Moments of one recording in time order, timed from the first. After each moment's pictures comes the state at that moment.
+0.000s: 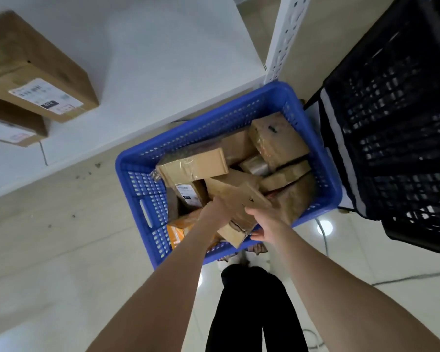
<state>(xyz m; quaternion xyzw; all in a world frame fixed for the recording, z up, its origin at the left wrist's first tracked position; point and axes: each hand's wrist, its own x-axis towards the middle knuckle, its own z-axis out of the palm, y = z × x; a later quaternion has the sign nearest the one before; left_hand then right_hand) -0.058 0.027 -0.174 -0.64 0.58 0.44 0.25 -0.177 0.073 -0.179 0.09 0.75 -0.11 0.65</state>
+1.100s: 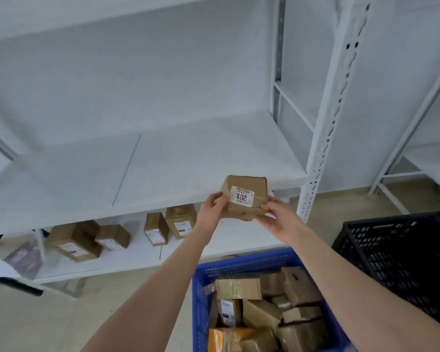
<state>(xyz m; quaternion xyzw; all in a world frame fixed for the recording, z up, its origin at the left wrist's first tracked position) 0.006 -0.035 0.325 -0.64 0.46 0.49 -0.37 -0.173 -0.030 0.313 -0.13 0.46 -0.49 0.73</state>
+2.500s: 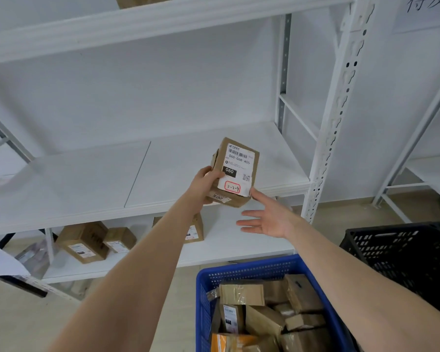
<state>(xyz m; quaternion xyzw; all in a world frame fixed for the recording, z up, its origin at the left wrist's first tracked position) 0.038 -0.066 0.398 -0.61 0.43 0.54 -0.38 -0.149 -0.027 0.350 -0.24 0.44 -0.35 0.79</state>
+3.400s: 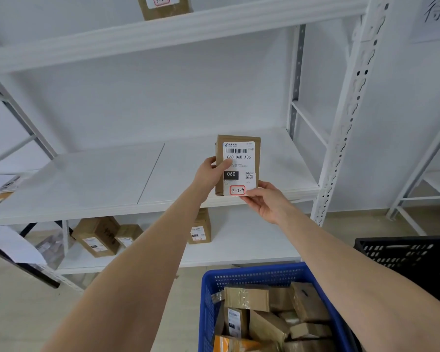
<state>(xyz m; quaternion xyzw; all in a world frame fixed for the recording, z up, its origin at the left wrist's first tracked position) 0.037 -0.062 0.426 -0.63 0.50 0.43 -0.42 -0.120 -0.045 0.371 -0.21 0.40 -0.50 0.74</state>
